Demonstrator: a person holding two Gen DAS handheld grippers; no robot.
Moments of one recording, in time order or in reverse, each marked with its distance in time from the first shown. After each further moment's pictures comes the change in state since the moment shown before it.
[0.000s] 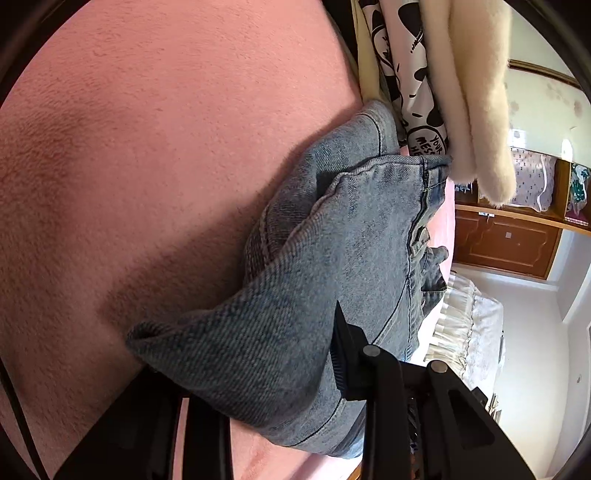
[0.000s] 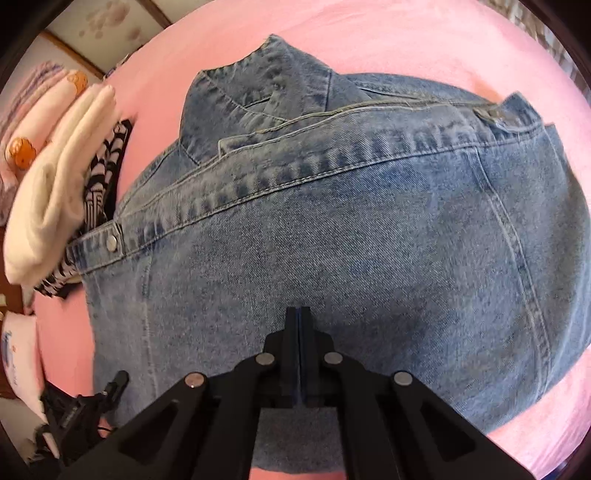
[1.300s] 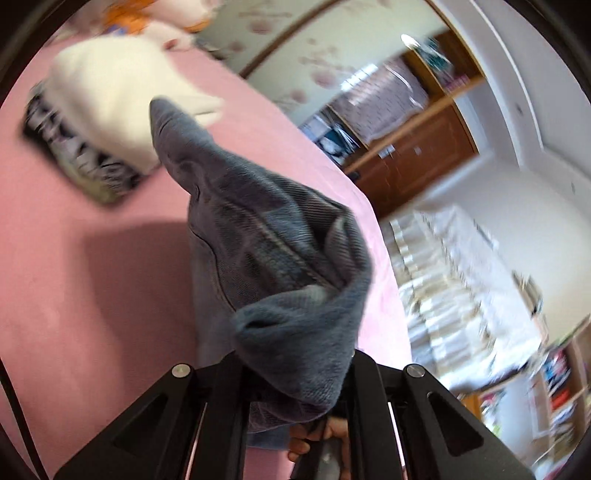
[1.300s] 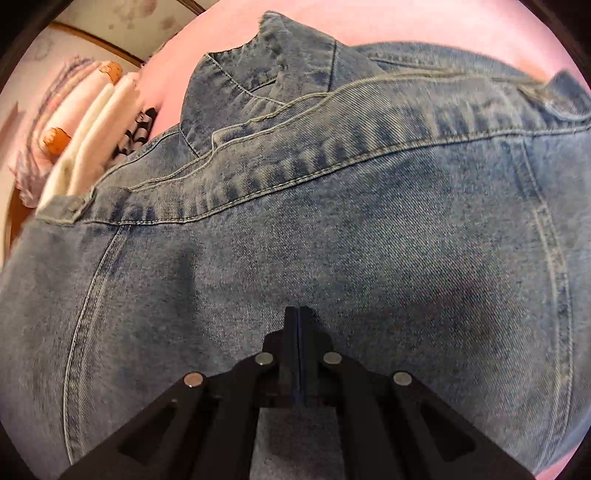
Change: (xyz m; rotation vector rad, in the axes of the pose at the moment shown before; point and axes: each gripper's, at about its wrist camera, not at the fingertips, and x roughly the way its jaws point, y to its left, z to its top) left arm -0.030 -0.214 -0.169 0.707 -0.209 -0.139; right arm 0.013 -0.059 0.008 -0.052 0.076 0.254
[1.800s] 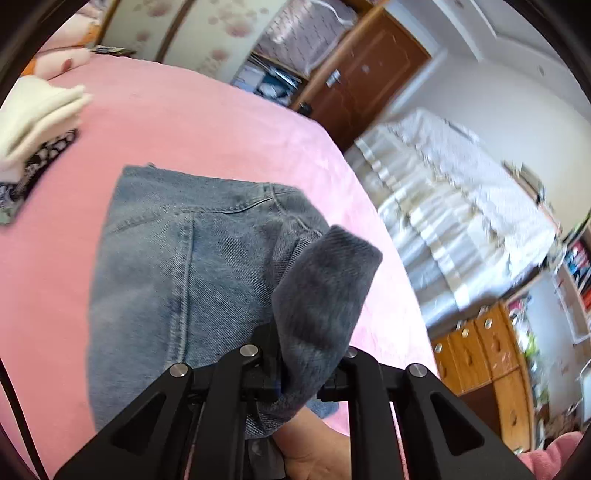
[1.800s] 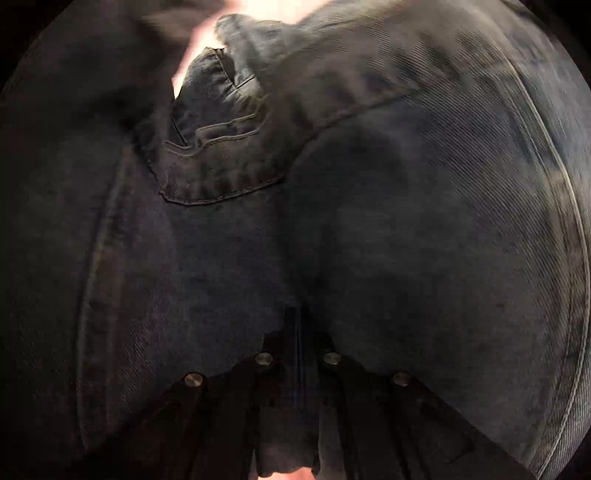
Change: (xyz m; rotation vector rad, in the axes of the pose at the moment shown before) left arm 0.092 -0.148 -0.077 0.311 0.205 0.005; right arm -0.010 -0.089 0.009 0.106 0.170 0.370
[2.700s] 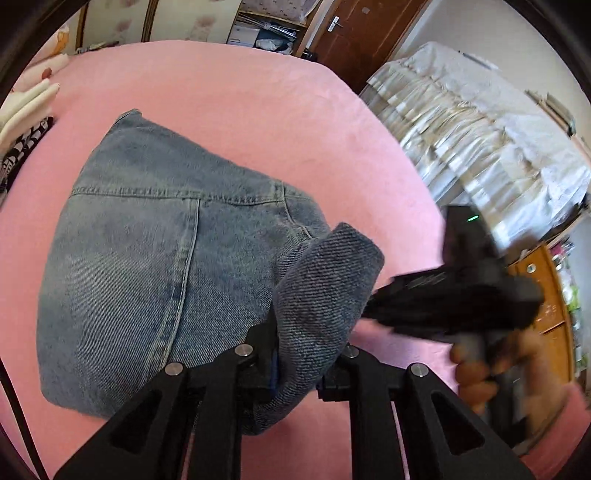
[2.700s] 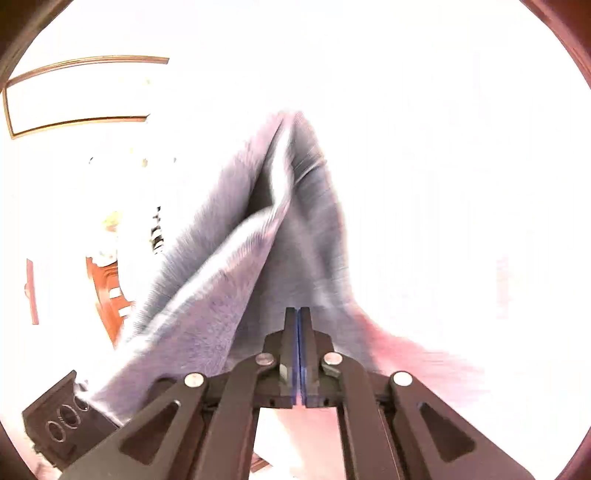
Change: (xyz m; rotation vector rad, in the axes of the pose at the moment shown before) left arm 0.059 -0.049 -0.061 0.090 0.180 0.170; right arm -0.259 -0.153 -0.033 0.141 -0.123 -0.051
